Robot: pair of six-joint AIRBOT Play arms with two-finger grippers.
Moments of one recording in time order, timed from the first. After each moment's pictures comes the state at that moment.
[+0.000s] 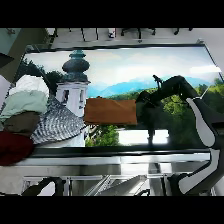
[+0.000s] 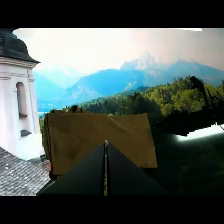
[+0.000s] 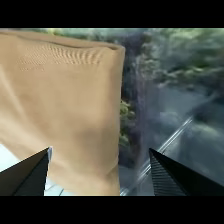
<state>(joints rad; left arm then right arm) 0.20 -1.13 2.01 -2.17 1.62 1.52 0.01 -1.82 1.42 2.34 -1.24 -1.76</state>
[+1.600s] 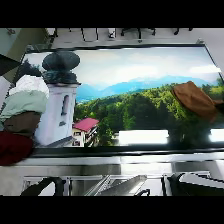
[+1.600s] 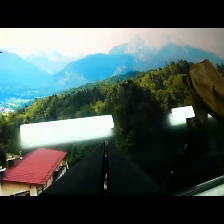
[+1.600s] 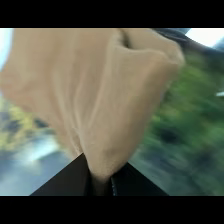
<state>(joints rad) 0.12 -1.12 2.01 -2.17 1.65 1.50 -0.93 -1.40 1.12 2.22 -1.06 -1.75</state>
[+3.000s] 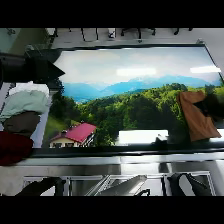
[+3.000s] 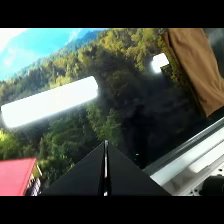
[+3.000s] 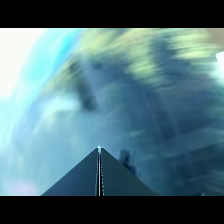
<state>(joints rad) -0.20 -1.14 1.85 -2.09 1.56 1.53 -0.48 -0.85 0.91 2.31 -1.19 -1.69</state>
